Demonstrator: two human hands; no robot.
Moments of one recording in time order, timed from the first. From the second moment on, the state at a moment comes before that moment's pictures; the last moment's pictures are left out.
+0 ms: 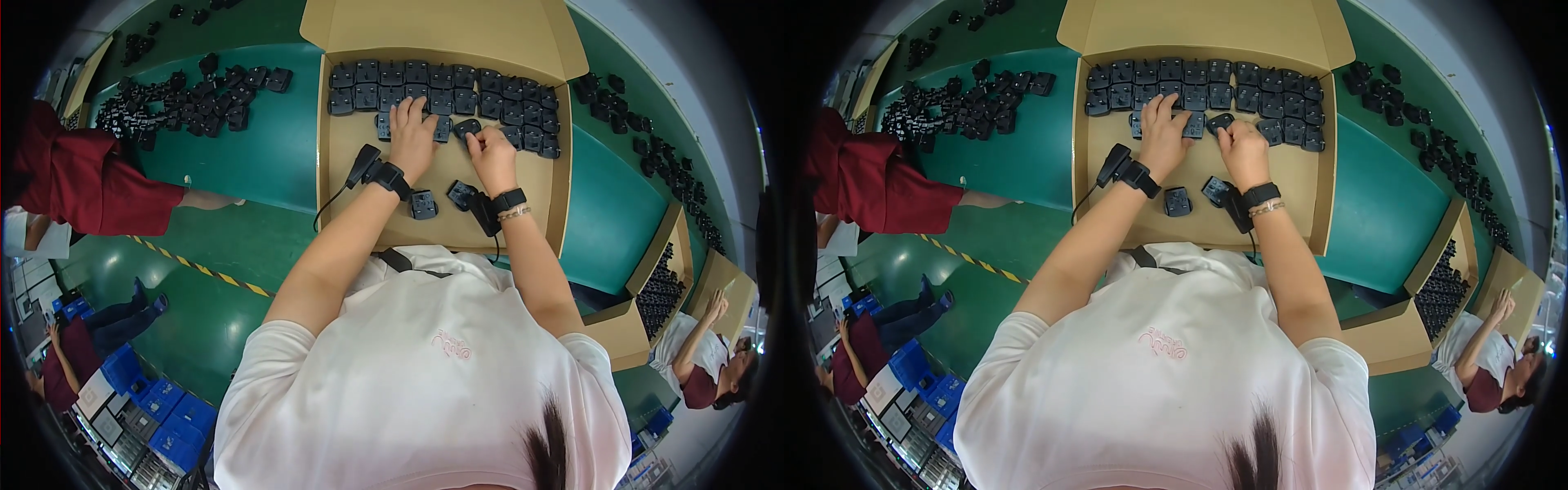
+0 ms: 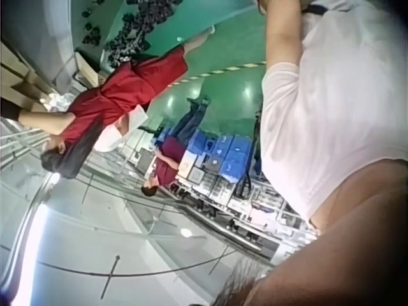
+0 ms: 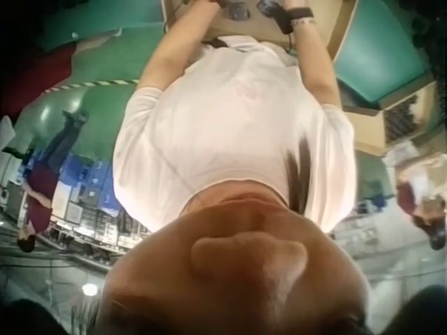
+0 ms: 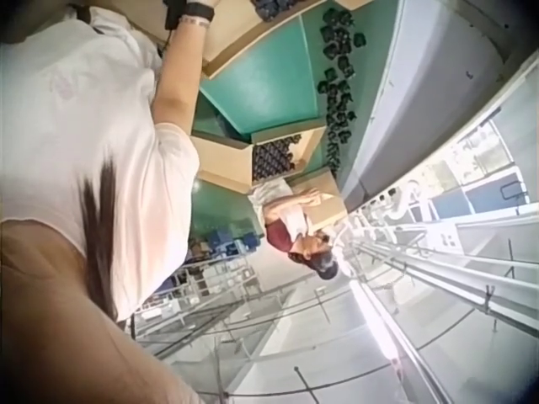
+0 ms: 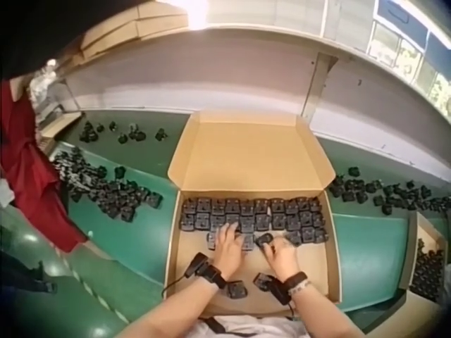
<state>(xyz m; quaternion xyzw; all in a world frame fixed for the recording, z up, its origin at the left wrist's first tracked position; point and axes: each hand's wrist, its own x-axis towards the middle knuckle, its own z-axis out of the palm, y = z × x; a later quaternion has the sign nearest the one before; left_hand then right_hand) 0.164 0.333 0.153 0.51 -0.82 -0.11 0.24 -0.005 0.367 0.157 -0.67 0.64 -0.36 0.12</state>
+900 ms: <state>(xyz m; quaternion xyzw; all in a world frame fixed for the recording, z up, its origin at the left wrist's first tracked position) 0.155 0.336 0.148 0.53 -0.81 -0.11 0.24 -0.029 0.357 0.159 -0.73 0.61 -0.29 0.06</state>
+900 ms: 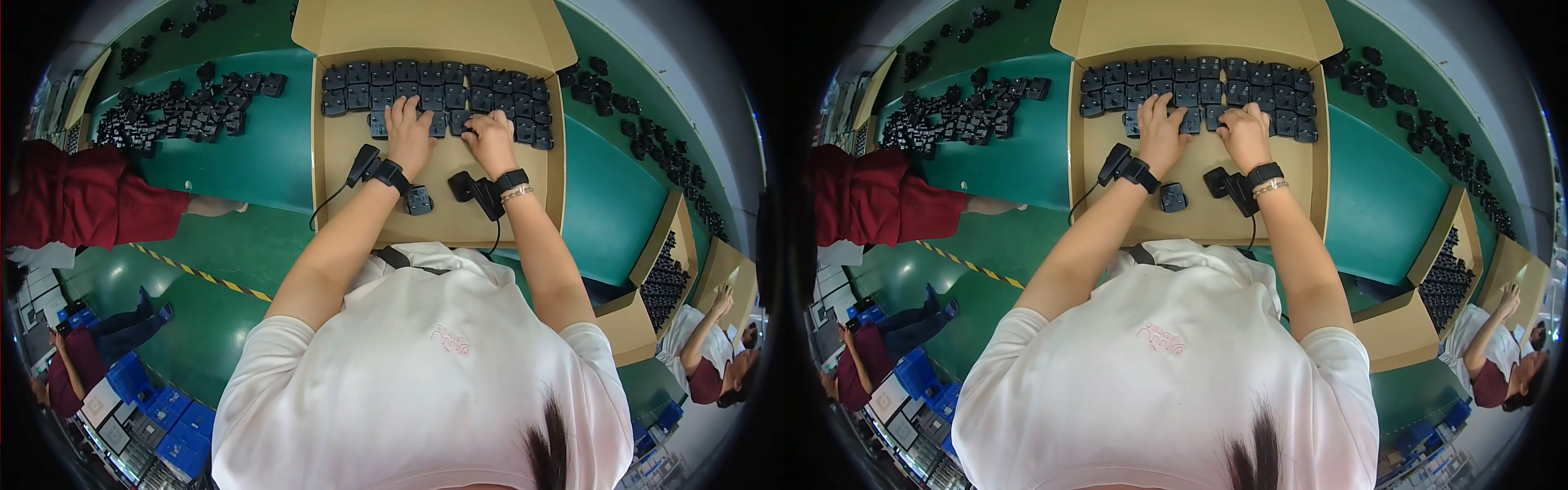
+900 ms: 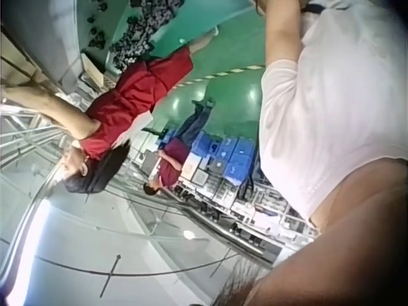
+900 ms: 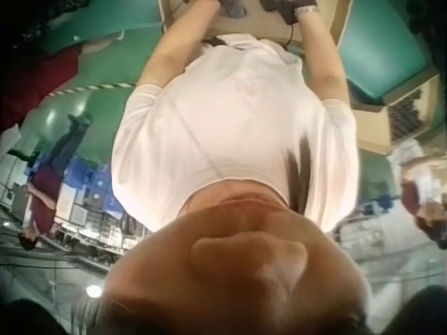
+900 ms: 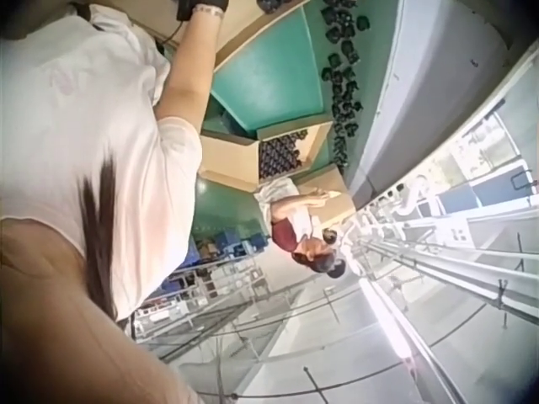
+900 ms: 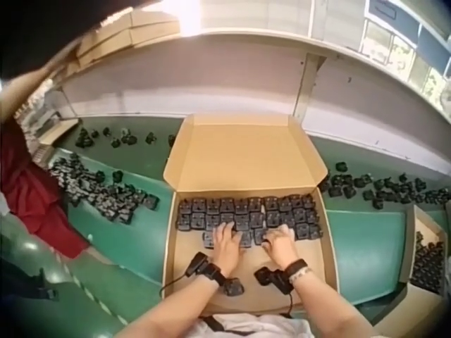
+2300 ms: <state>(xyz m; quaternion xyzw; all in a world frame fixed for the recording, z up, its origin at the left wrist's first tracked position) 0.185 0.346 0.196 0.35 -0.86 -0.28 0.26 -0.006 0.375 0.207 -0.79 0.49 -0.28 0.24</state>
